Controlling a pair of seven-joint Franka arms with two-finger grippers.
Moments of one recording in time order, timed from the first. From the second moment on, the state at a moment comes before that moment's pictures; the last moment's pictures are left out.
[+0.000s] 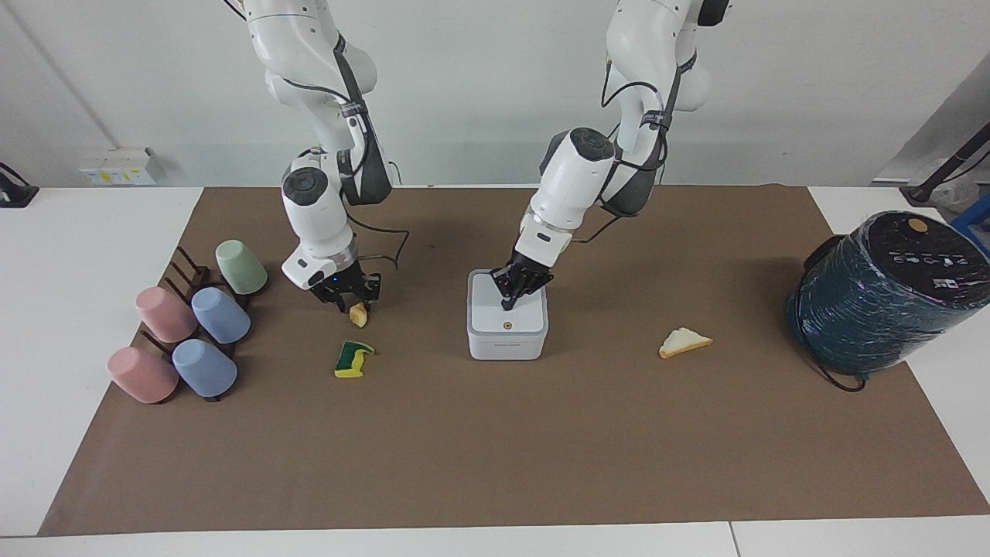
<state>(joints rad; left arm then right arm) -0.56 0.26 -0.08 -1.91 -0.26 2.52 -0.75 0.23 0.11 -0.05 -2.33 0.02 2.49 0.15</state>
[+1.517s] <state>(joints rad) -0.19 0.27 -0.04 -1.55 -0.06 1.85 -0.26 0.28 -0.02 -0.05 -1.94 0.23 2.06 0.37</state>
